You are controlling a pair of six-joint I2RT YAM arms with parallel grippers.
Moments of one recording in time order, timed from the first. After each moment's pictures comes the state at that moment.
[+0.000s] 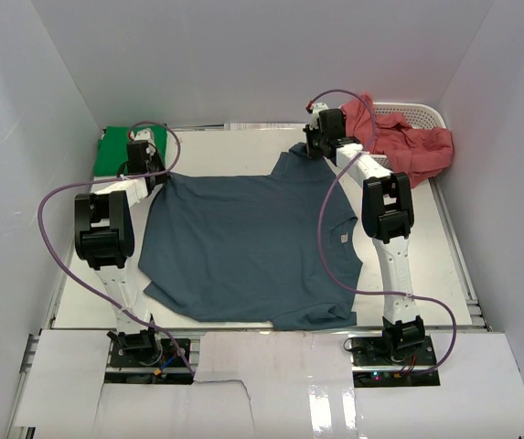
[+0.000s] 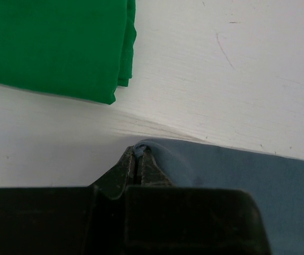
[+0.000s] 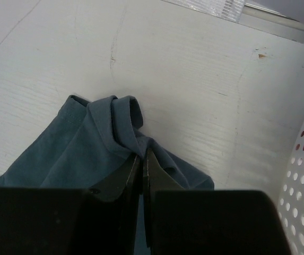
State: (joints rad) left arm 0.07 2.01 1.31 0.09 0.04 -0.23; right arm 0.29 2.45 2.06 -0.22 -0.12 -0.01
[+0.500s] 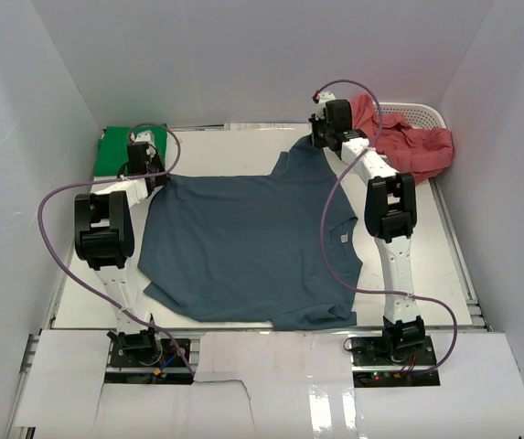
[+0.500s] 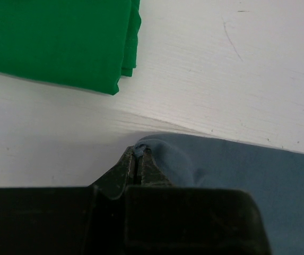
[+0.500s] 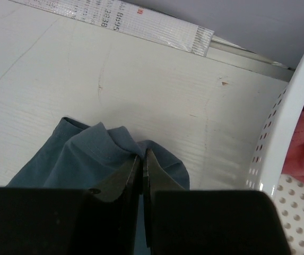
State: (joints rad) left arm 0.07 2.00 1.30 0.08 0.04 -0.22; right arm 0.27 2.45 2.14 -0.24 -0.11 -0.02
